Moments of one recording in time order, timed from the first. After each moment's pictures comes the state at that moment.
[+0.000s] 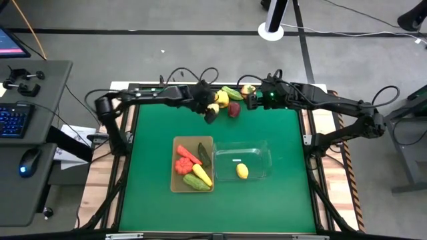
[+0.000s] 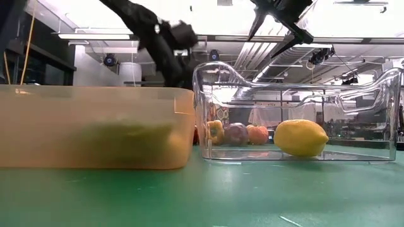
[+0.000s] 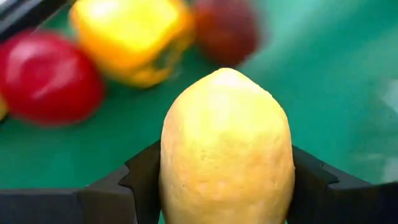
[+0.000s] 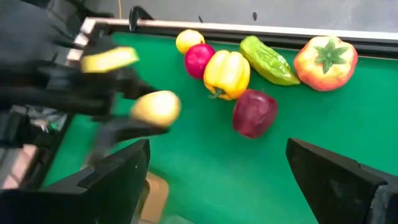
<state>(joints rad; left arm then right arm) 0.39 1.79 1.28 -0.43 0.06 -0.26 -0.28 1.27 1.29 -0.82 0.25 0.92</state>
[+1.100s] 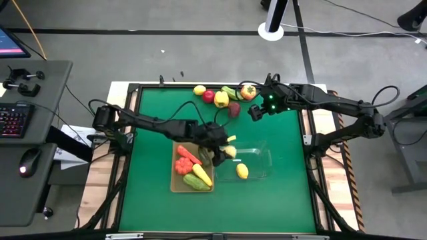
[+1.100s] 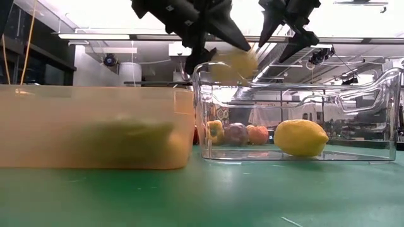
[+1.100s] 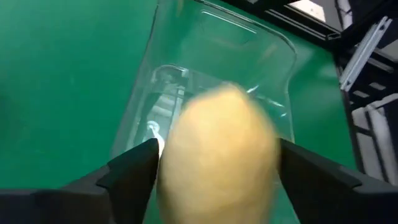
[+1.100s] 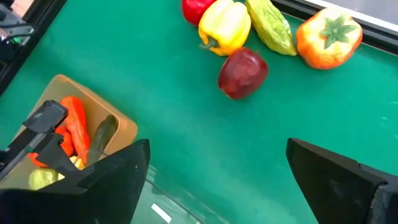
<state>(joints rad) -0.05 1.78 1.28 -0.18 0.06 -0.39 -0.28 1.27 1.29 -0.96 0.14 0.70</state>
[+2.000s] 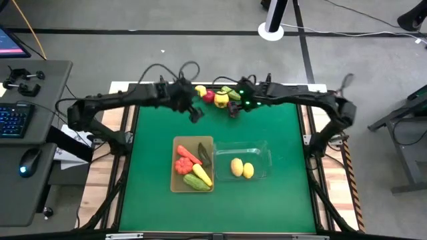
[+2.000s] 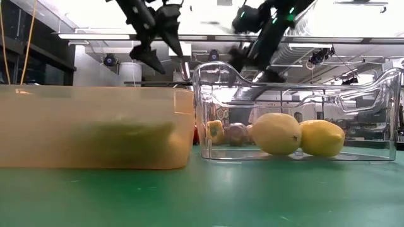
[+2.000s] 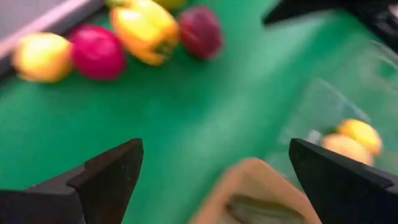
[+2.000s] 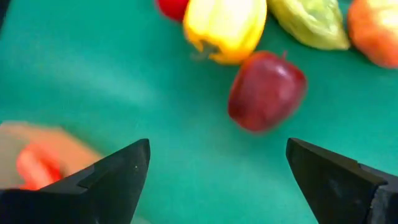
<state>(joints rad) 0.33 1.46 1.29 -0.73 -0.05 -0.41 -0.41 1.63 1.29 -0.68 0.02 0.76</state>
